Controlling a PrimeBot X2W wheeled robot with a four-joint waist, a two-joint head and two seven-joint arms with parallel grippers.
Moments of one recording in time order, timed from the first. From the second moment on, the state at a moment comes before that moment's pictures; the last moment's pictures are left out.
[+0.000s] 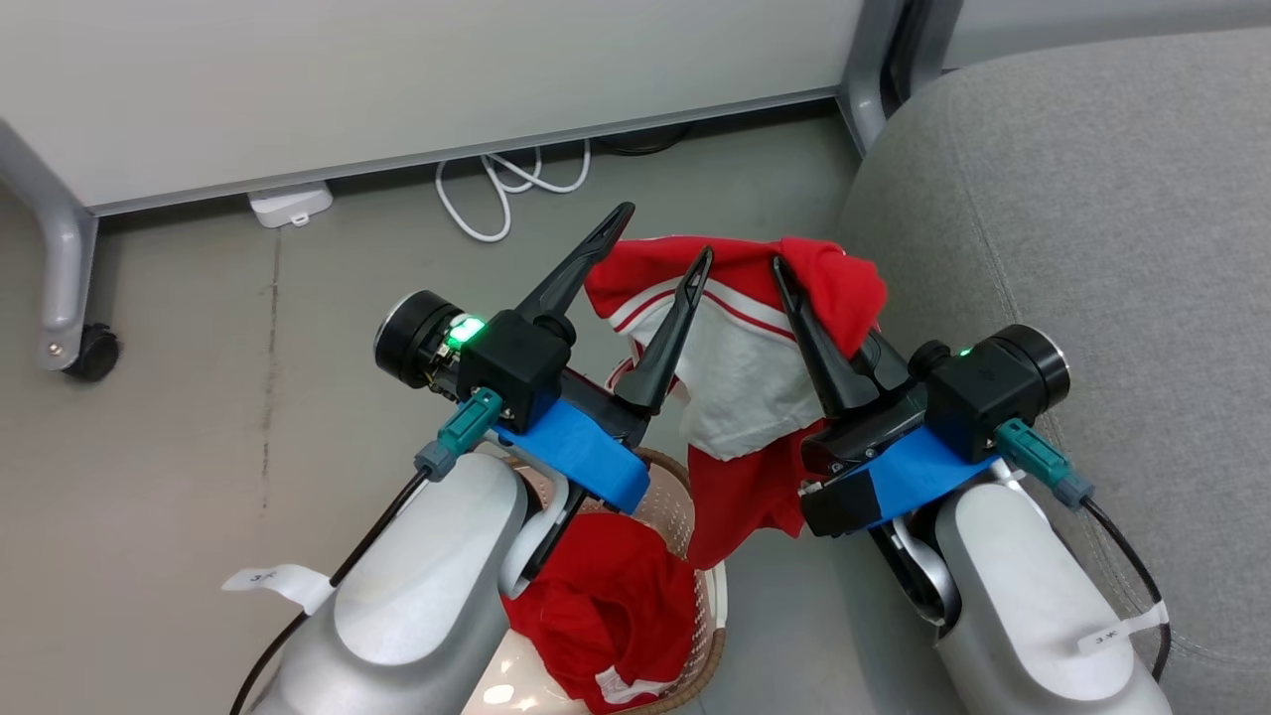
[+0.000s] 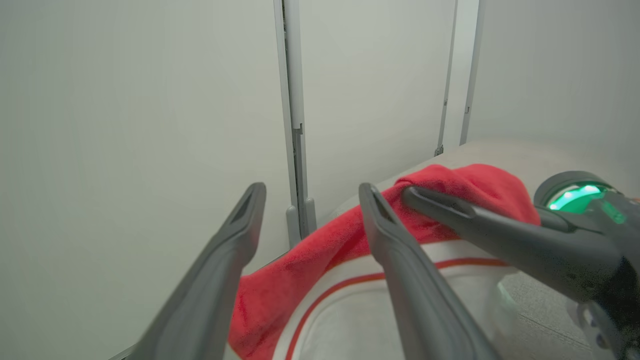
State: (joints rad) left arm -0.61 0.11 -0.63 0.39 -0.33 -0.11 -0.26; right arm -0.48 -0.05 0.32 0.30 0.11 0.13 -0.26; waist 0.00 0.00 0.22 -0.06
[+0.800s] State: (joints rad) left arm -0.62 0.11 -0.68 0.41 -0.31 -0.12 -0.26; right arm -0.36 -0.05 0.18 0.20 0.10 0.13 -0.26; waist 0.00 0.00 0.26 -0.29
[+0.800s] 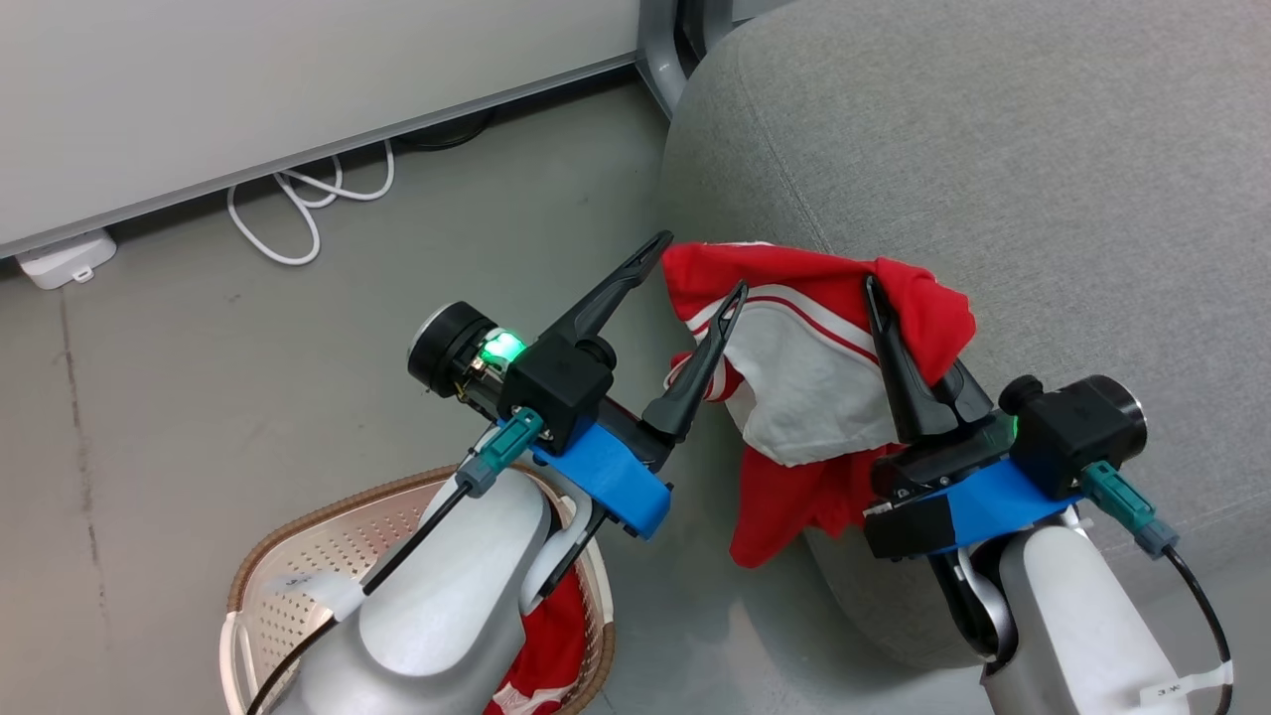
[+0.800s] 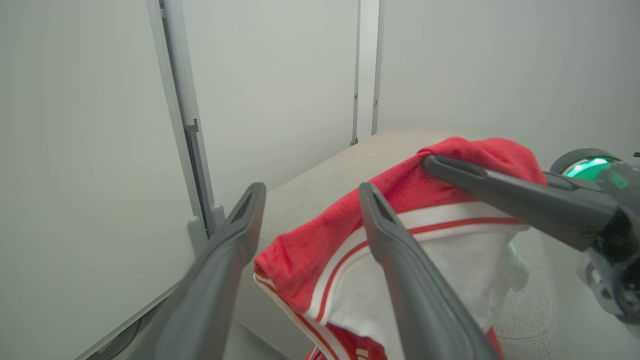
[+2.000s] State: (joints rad) left arm -0.74 0.15 -0.69 0.33 -0.24 -0.12 -0.26; right arm -0.92 -0.31 -0.19 0.01 0.07 0.13 -0.26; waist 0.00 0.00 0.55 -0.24
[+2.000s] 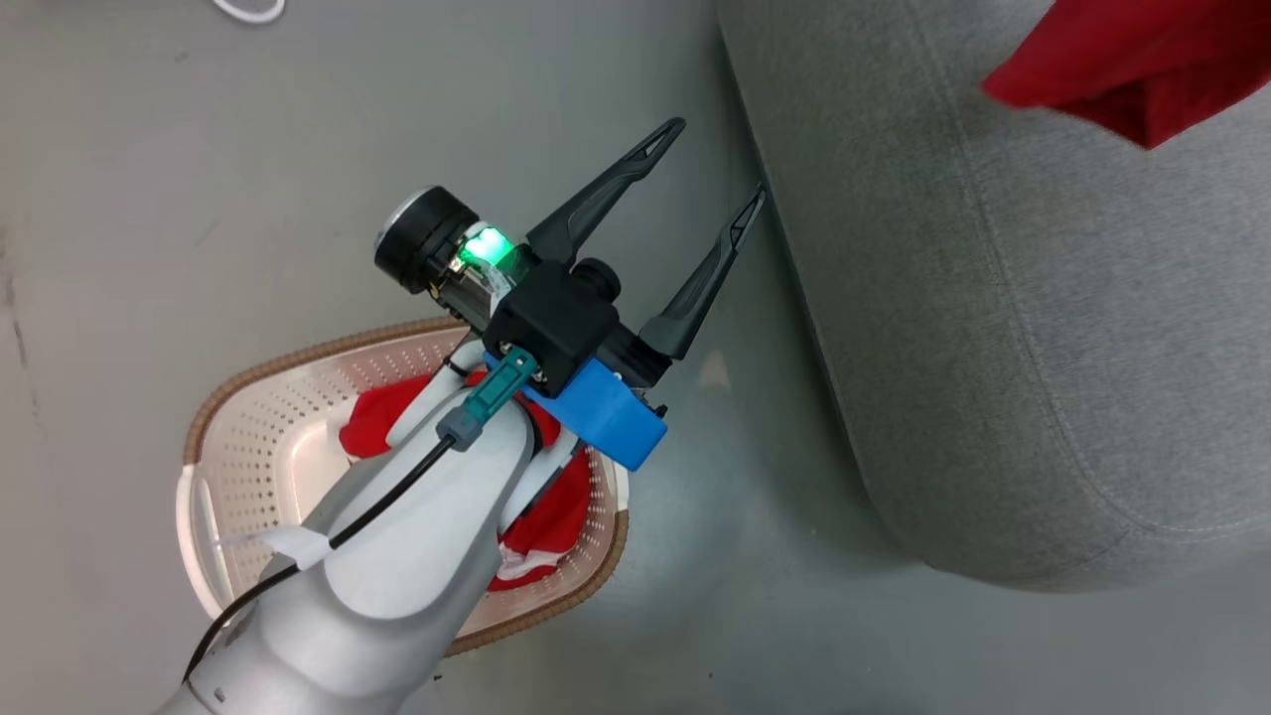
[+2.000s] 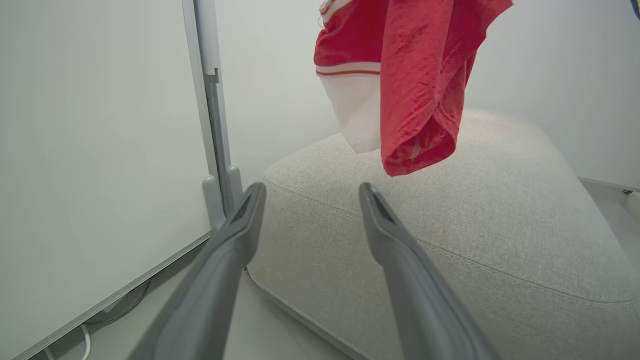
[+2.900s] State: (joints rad) left arm -0.82 0.19 -0.71 0.29 -0.21 -0.11 -0.25; right arm -0.87 -0.38 -0.42 0.50 0.12 0.13 -0.26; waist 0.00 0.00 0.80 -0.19
